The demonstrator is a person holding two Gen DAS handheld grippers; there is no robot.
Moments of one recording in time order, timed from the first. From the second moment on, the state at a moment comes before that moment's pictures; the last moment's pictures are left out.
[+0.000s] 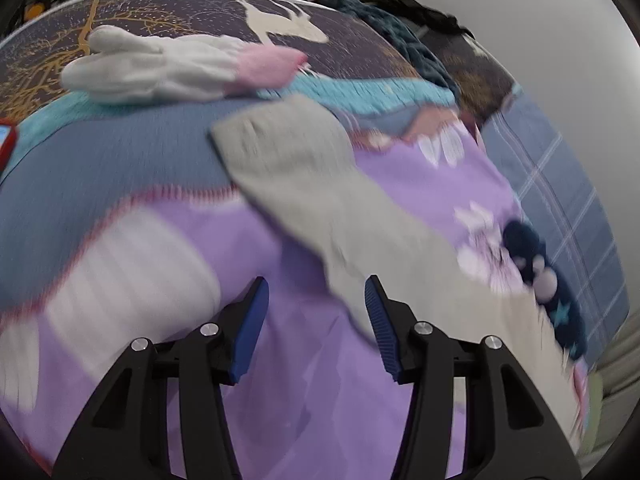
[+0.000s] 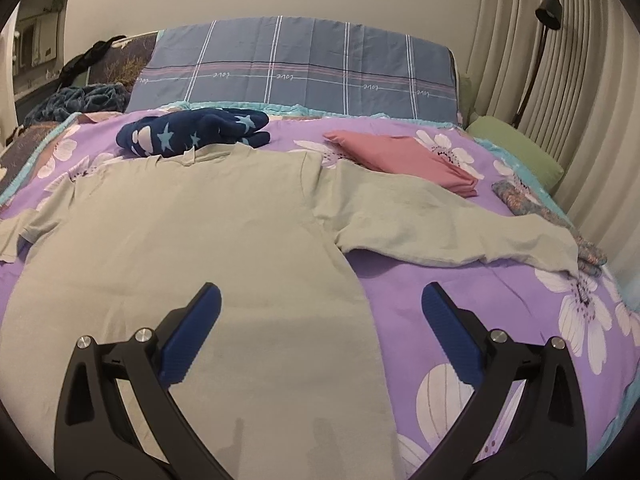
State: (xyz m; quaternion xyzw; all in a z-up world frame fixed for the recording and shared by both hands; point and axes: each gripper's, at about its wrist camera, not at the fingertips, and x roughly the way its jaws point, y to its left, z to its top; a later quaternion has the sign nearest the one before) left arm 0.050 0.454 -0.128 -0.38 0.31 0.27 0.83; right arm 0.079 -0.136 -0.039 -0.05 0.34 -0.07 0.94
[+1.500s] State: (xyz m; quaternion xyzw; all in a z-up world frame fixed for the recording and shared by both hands) left arm 0.203 -0.009 -0.109 -0.09 0.41 -0.22 0.88; right arm 0.248 -0.181 -0.047 0.08 0.45 0.15 0.87
